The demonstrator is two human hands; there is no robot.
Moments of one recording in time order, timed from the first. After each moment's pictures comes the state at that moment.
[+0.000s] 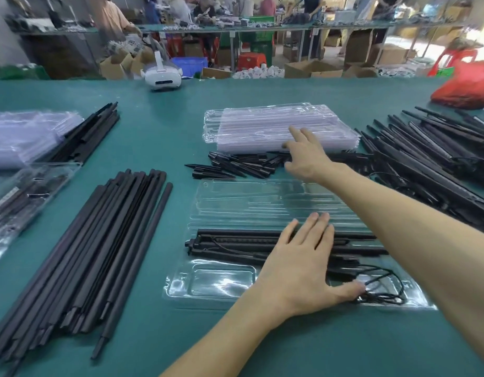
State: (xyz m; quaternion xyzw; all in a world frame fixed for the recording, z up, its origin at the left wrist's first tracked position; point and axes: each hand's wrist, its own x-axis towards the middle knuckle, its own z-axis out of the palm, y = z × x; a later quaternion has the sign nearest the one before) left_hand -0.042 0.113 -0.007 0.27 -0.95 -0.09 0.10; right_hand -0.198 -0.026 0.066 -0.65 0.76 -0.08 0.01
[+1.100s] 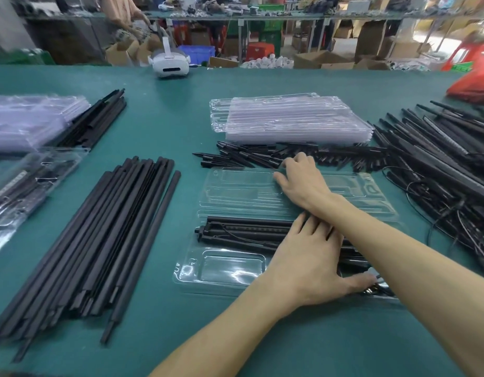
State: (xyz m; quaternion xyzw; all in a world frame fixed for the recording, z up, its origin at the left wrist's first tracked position) left_hand -0.041 0.113 0.001 0.27 -0.95 -0.04 0.15; right_hand -0.149 0.010 0.026 -0.63 0.76 -0.15 0.03
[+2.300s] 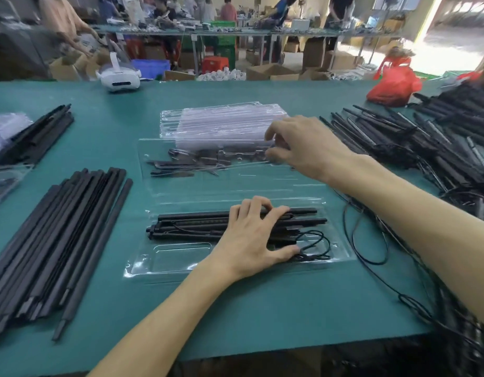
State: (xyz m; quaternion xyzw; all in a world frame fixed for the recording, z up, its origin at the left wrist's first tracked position) left_hand -0.035 0.113 -0.002 0.26 -0.94 -0.09 0.20; right_hand -0.198 0.125 0.149 -0.70 0.69 -0.13 -0.10
